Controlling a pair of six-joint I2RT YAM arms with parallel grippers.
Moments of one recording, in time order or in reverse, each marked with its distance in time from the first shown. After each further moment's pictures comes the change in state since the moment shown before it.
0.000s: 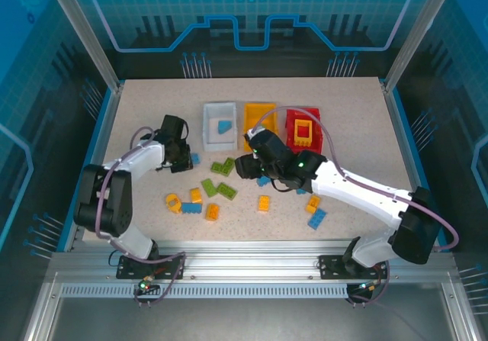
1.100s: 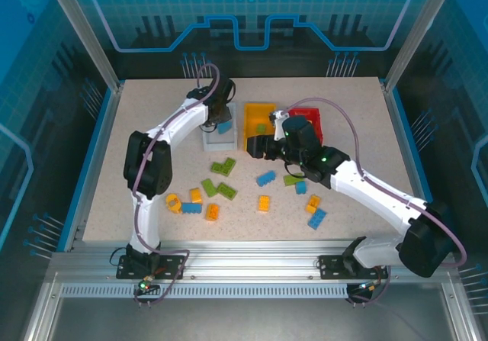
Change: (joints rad) left arm -0.231 0.521 0.838 -0.273 -0.329 1.257; right arm -0.221 -0.098 -0.136 0.286 -0.248 0.049
